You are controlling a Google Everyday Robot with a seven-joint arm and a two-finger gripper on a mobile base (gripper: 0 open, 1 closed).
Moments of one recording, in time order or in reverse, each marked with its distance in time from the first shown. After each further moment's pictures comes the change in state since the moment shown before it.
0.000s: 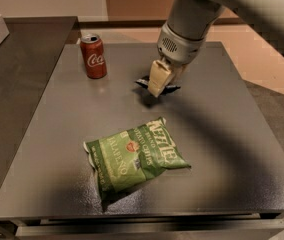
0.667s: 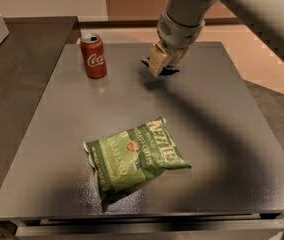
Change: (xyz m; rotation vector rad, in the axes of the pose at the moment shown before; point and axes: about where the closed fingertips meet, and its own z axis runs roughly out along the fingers) arm -0.039 -0.048 -0.005 0.108 -0.069 0.155
